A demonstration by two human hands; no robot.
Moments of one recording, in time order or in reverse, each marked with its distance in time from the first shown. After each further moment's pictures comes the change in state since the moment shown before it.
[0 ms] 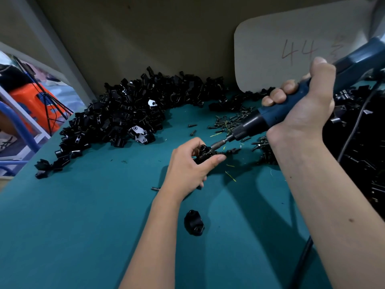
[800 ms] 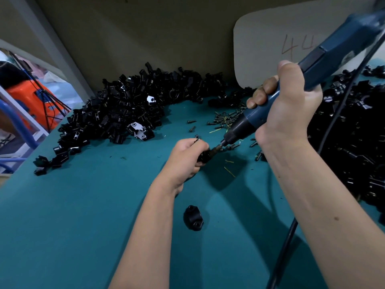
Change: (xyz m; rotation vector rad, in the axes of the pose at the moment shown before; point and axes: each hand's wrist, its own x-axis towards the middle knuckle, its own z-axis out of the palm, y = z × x) left_hand 0.008 0.011 -0.007 -0.250 -0.125 -0.296; right_hand -0.011 0.013 0.004 -0.128 -0.138 -0.159
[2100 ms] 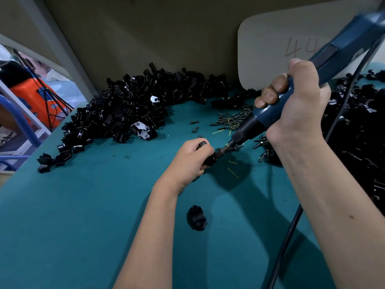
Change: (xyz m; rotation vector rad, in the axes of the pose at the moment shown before) left_hand 0.000 0.001 0.003 0.022 -0.073 0.034; right_hand 0.008 -0.006 -0.004 0.029 -0.084 0.080
